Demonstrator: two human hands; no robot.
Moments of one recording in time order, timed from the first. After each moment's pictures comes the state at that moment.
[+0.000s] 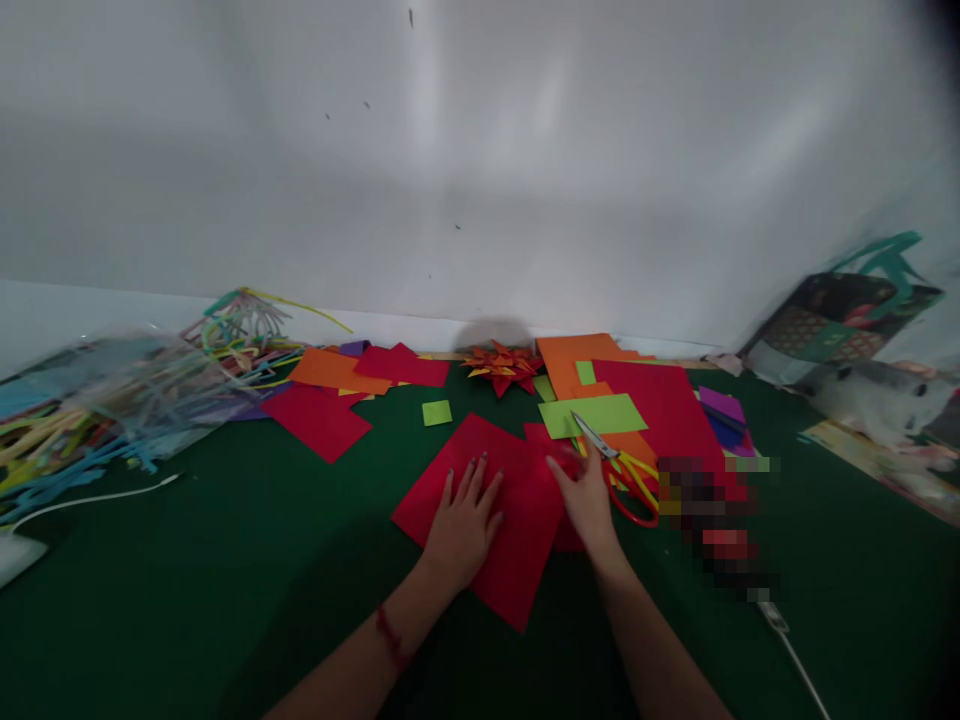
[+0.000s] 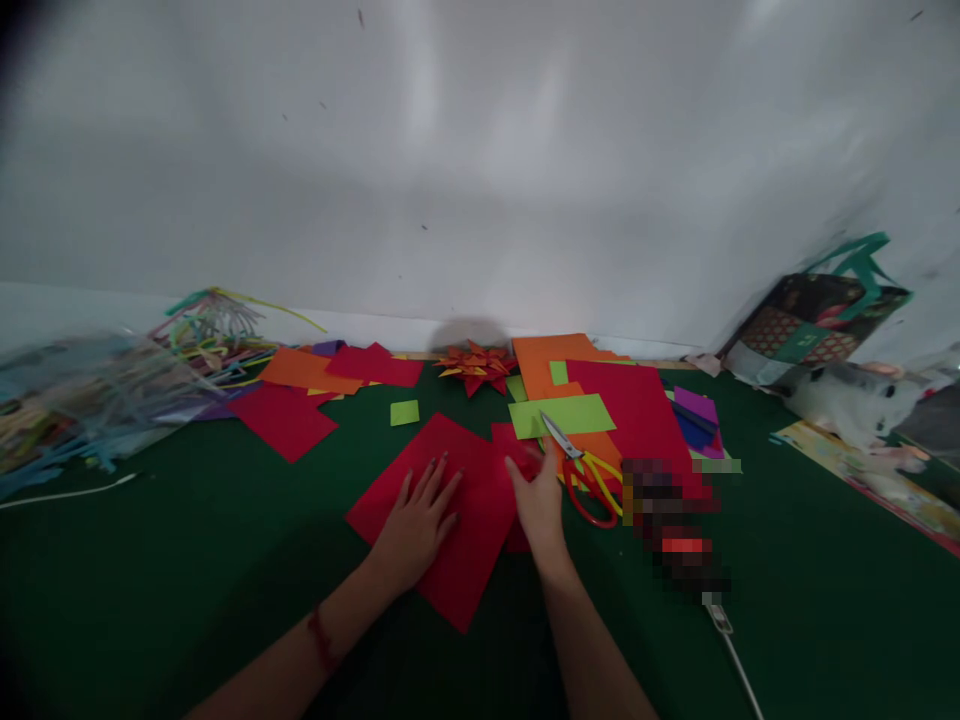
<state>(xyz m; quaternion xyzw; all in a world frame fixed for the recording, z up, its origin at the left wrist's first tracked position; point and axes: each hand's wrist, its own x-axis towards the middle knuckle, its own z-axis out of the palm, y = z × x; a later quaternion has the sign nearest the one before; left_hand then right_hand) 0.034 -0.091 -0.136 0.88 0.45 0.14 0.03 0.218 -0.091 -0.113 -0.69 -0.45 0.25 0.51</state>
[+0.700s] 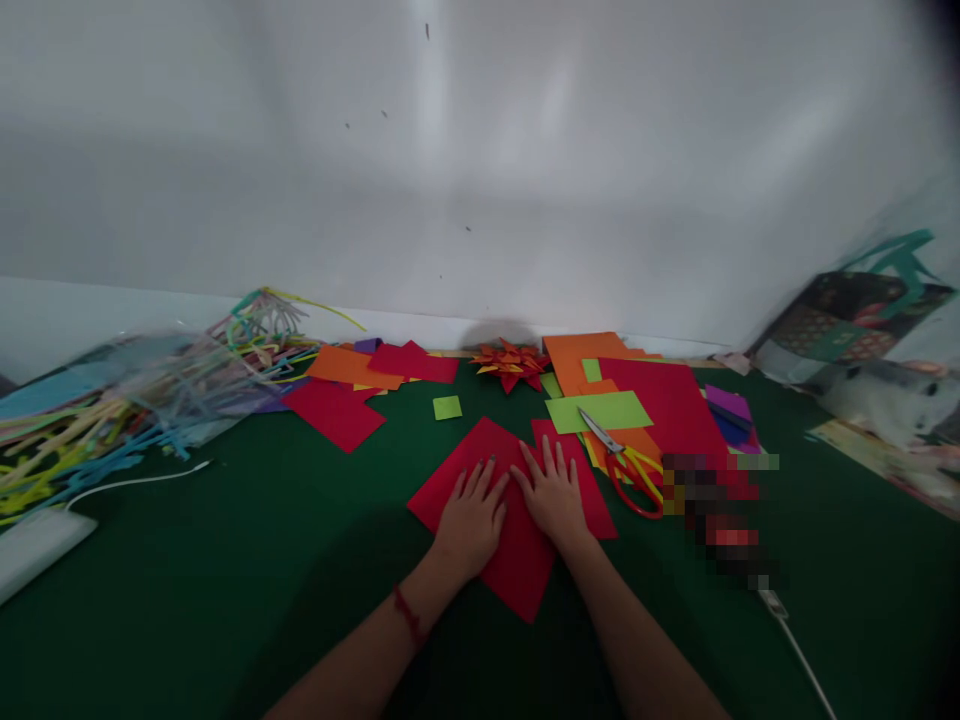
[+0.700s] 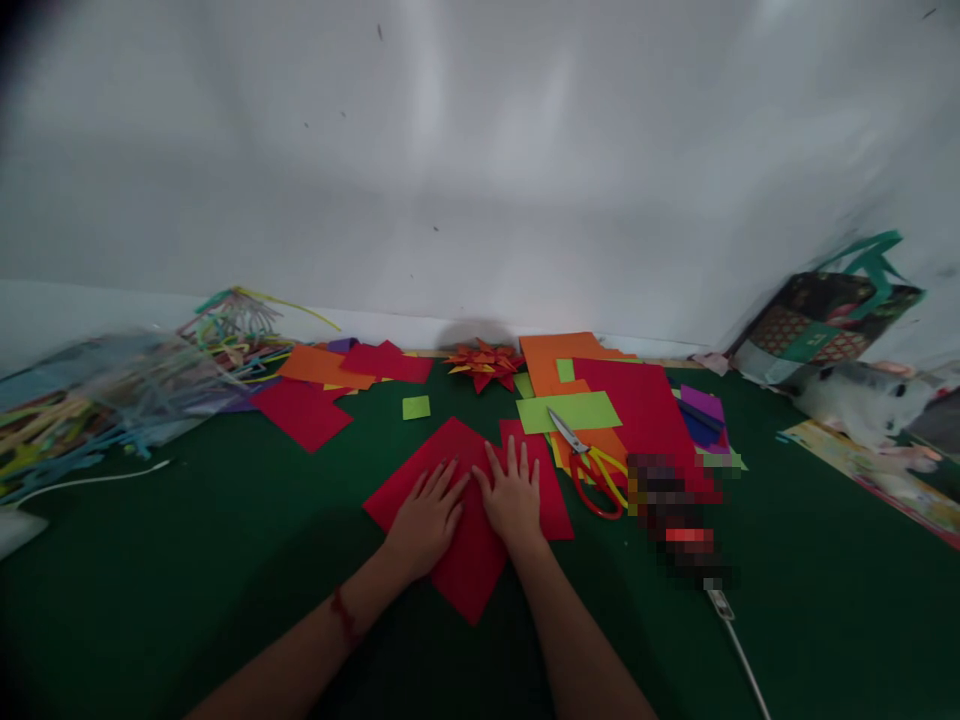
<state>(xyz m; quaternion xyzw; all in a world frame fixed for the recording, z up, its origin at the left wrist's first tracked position) 0.025 -0.095 -0.146 0.88 0.46 0.13 0.05 0.182 -0.091 -0.145 -0.73 -0.68 0.01 0.10</state>
